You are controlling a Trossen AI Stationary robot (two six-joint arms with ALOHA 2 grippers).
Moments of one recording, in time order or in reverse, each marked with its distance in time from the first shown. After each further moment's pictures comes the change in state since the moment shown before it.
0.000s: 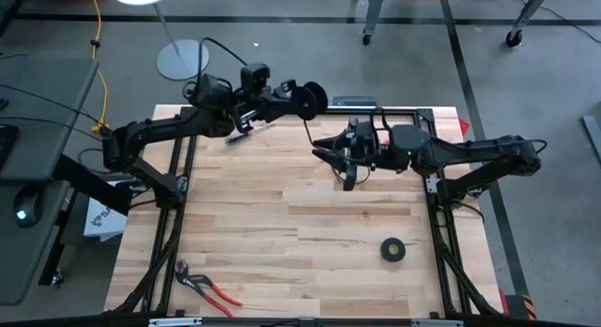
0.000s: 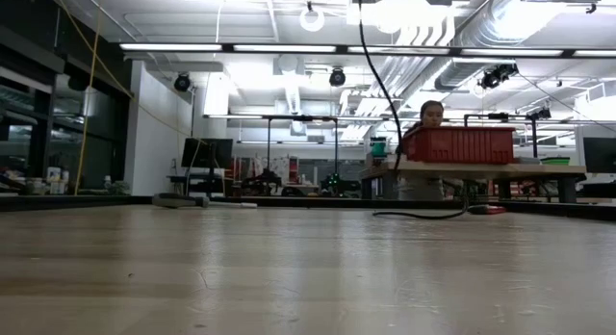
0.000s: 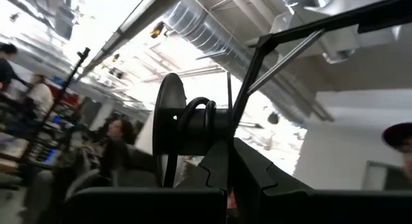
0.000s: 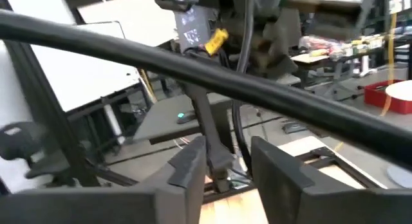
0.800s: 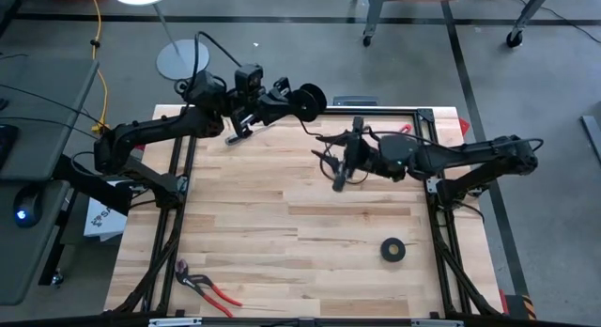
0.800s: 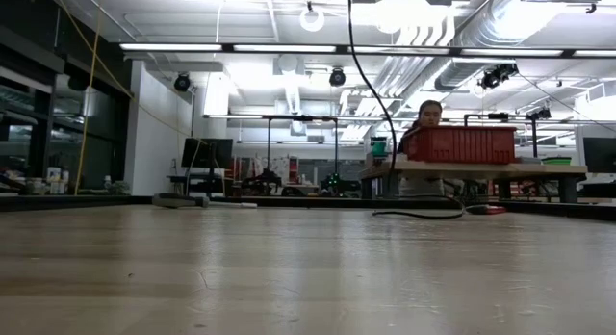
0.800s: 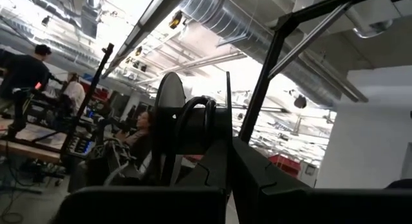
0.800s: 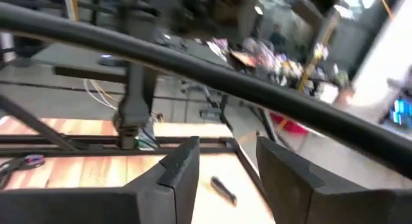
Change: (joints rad) left arm -0.009 -0.070 -0.001 -0.200 -0.036 0.162; right arm 0.066 0.028 0.000 -0.077 0.245 -0.470
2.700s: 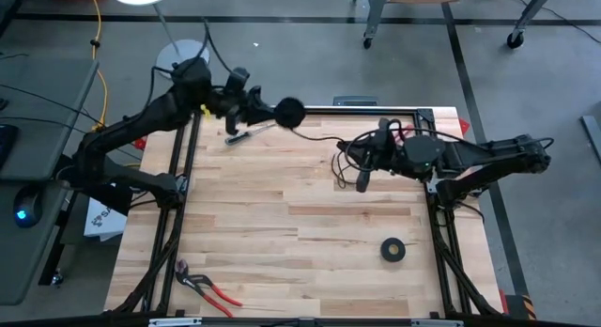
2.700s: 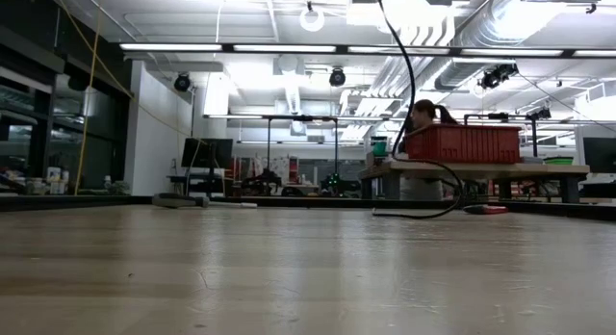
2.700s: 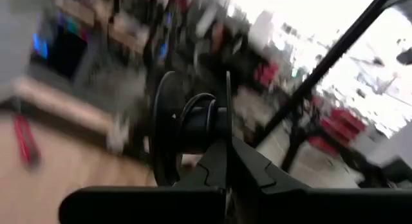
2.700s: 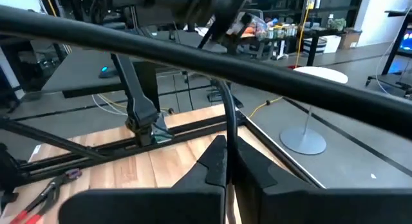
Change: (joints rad) left arm 0.112 -0.211 -0.001 -0.849 0.060 0.176; right arm 0.043 -0.163 0.000 -0.270 0.109 0.353
